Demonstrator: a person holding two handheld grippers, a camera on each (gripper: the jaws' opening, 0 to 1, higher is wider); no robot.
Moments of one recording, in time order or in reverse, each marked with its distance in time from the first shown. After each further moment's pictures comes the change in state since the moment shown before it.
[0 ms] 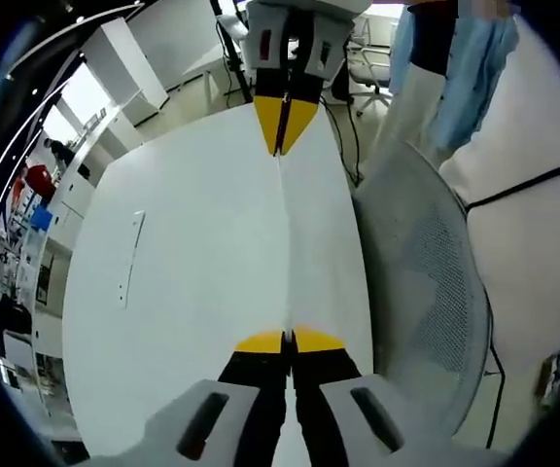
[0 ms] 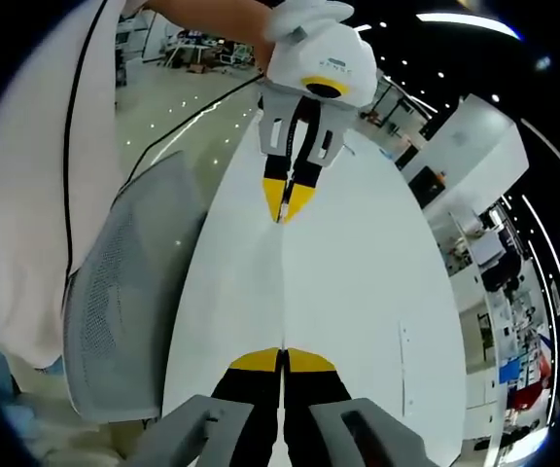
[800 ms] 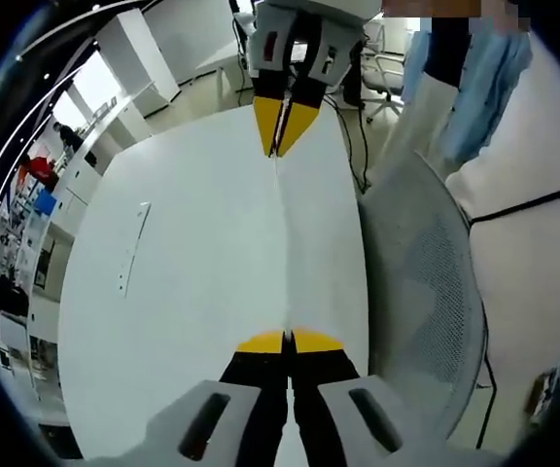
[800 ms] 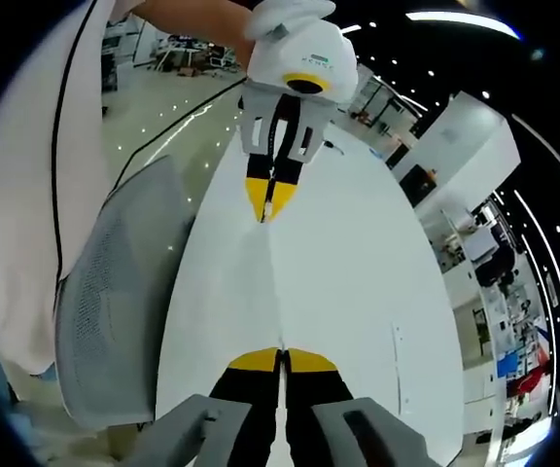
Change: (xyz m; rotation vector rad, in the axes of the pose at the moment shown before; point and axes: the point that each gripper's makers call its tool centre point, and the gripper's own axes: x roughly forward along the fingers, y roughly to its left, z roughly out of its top) left arm -0.001 0.006 -0.003 -0.067 -0.004 0.012; right arm 0.000 -0.015 0.000 0.032 -0.015 -0.043
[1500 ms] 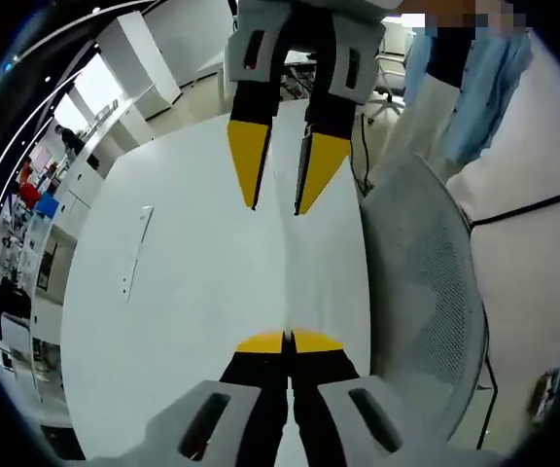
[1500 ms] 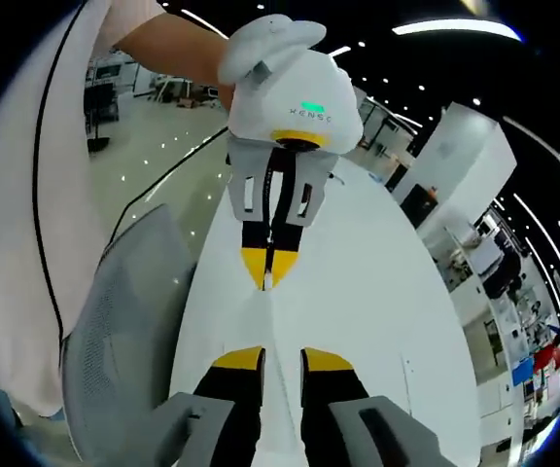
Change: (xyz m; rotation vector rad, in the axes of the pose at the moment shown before) left arm -0.001 0.003 0.004 0.008 -0.010 0.014; right arm 0.021 0.001 0.060 0.031 -0.146 0.042
